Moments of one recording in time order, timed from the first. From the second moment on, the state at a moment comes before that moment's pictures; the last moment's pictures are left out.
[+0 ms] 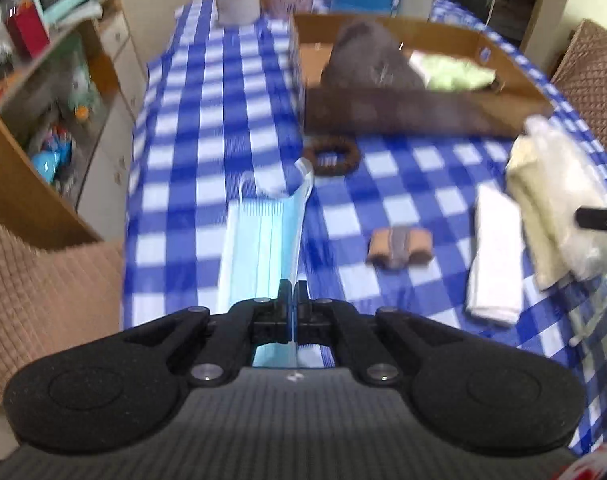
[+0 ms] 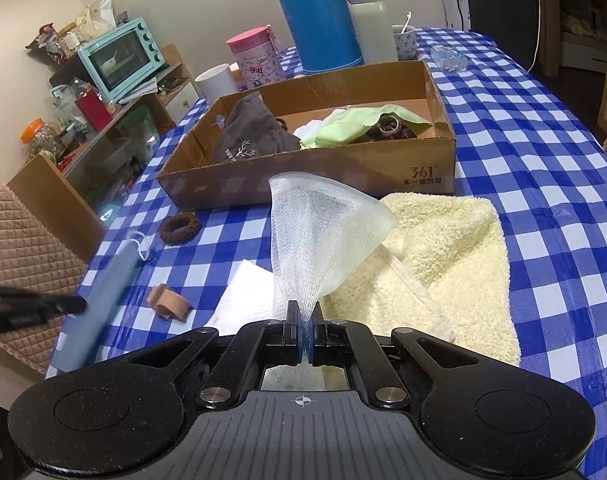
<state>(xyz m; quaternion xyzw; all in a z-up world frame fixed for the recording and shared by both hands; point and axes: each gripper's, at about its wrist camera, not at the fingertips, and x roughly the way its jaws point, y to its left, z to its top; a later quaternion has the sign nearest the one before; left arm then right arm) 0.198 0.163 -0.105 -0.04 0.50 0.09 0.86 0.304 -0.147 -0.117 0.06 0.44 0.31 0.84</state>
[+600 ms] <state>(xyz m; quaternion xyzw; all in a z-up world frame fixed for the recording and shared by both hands) 0.206 0.189 -0.137 -0.04 0.51 0.11 0.85 0.302 -0.145 -0.120 0.06 0.45 0.30 0.84</state>
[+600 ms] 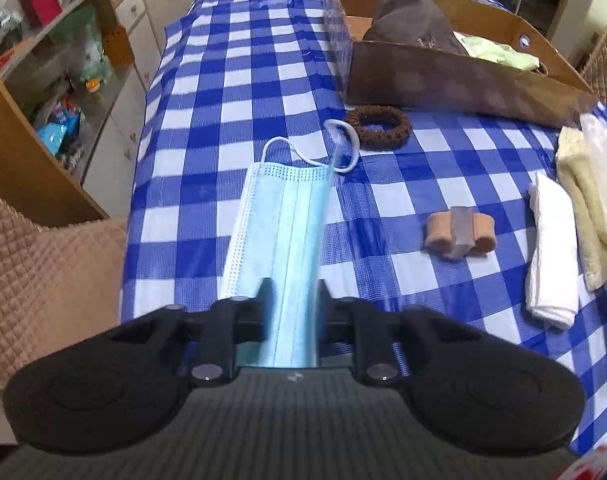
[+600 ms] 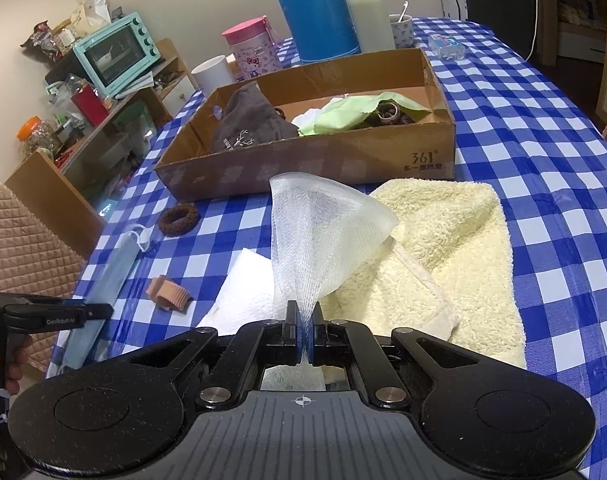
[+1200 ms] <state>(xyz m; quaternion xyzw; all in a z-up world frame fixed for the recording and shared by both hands) 0.223 0.168 -0.053 0.07 0.41 0.06 0.91 0.317 -0.140 -0.096 0.04 0.42 0.32 0.85</state>
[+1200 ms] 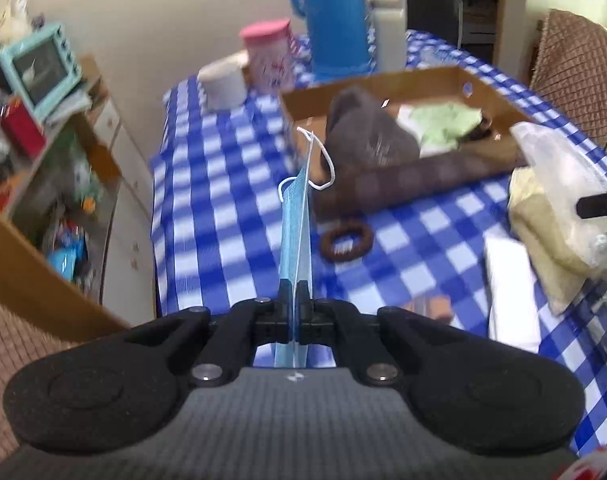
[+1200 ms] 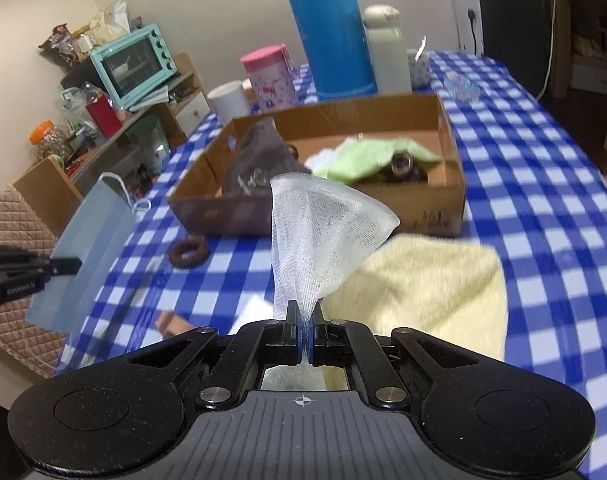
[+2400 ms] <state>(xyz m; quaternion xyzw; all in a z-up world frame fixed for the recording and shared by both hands) 0.452 0.098 -0.056 0.17 0.31 -0.08 0.93 0.504 -0.099 -0.083 0.05 0.30 0.34 0.89</state>
